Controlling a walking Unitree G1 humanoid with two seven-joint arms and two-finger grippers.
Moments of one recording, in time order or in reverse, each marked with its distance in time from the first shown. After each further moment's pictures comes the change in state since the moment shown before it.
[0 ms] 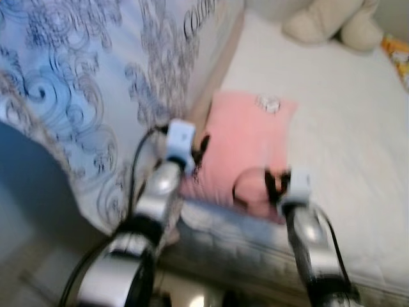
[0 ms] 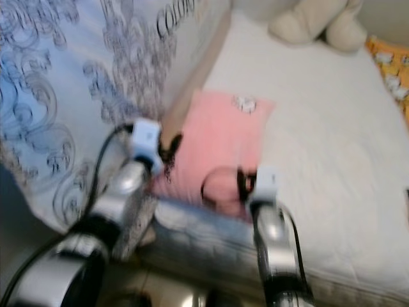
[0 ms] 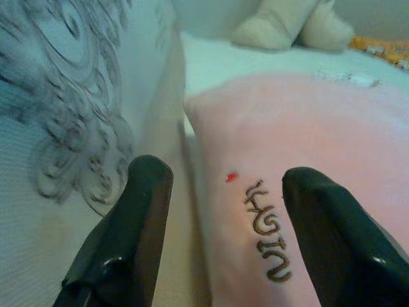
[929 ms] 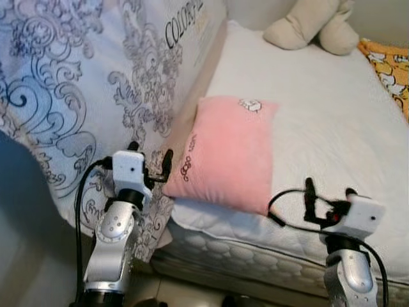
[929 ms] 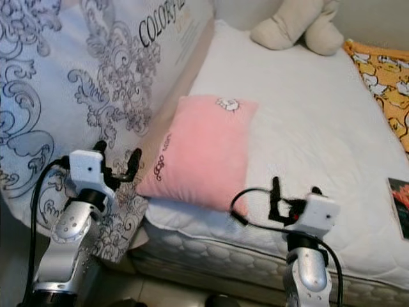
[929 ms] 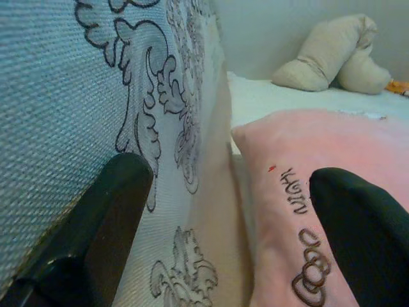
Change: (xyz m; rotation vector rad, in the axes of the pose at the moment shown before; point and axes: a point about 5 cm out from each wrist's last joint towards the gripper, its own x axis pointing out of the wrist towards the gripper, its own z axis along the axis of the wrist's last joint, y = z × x) left arm -0.091 0.036 -0.004 -0.047 -0.077 0.216; right arm -0.070 -0.042 0.022 0.127 -0.207 -0.236
